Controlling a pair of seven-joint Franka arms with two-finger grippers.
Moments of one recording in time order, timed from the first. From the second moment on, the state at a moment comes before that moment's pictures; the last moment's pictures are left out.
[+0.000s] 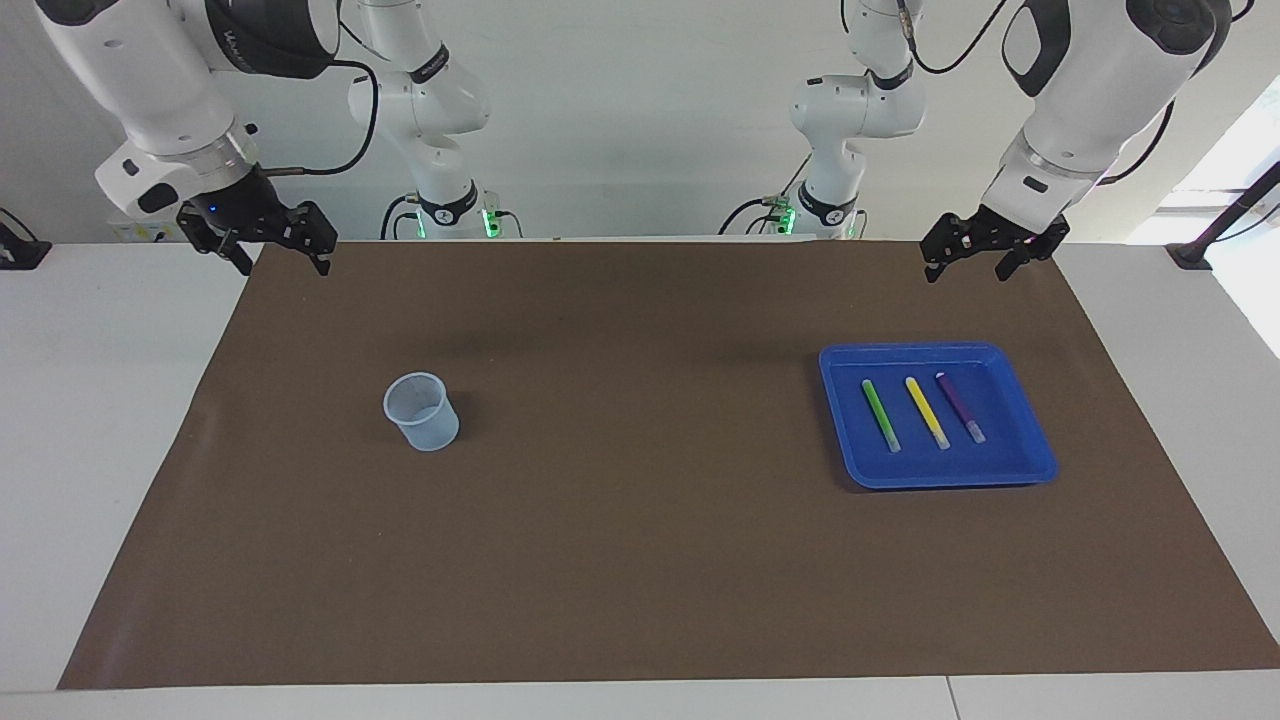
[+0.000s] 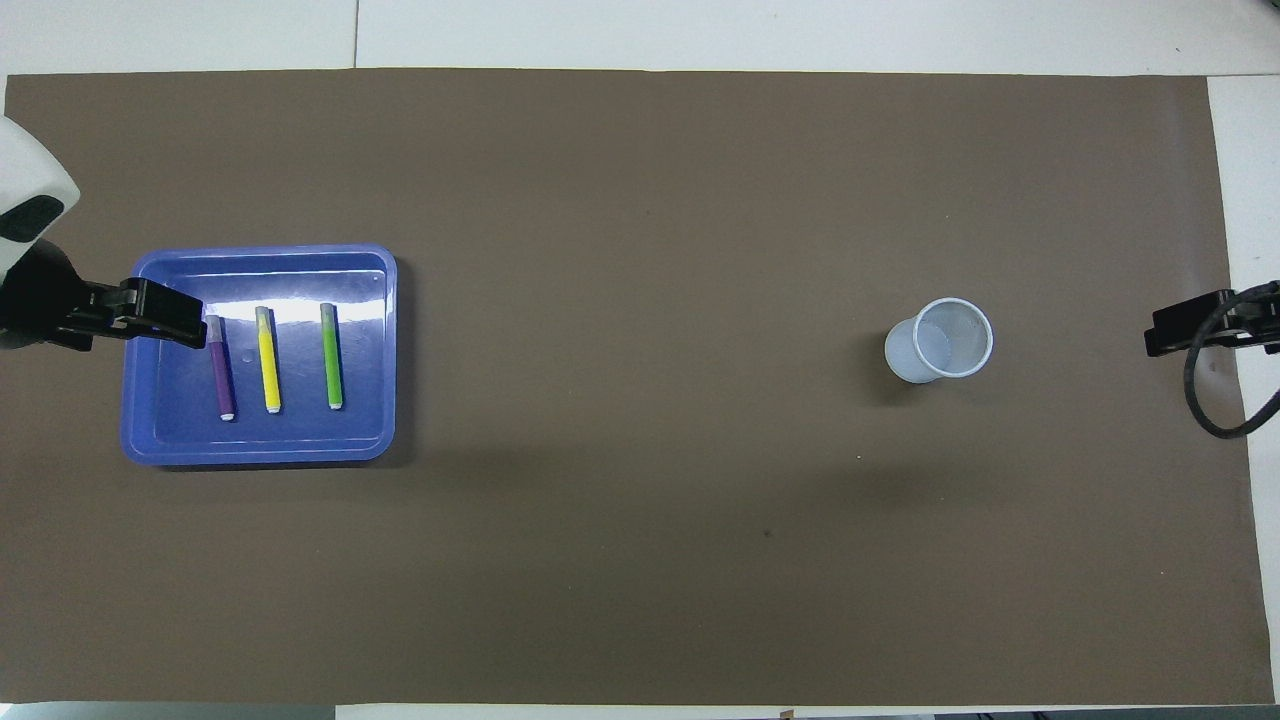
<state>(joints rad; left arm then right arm) -0.14 -0.03 0.02 -1.64 -0.01 1.53 -0.06 0.01 -0.05 -0.09 -1.67 -0.03 1.54 -0.07</state>
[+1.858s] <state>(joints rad) -0.14 -0.03 0.02 -1.64 -0.01 1.53 -0.06 0.01 -0.05 -0.09 -1.67 -0.03 1.54 -0.07</state>
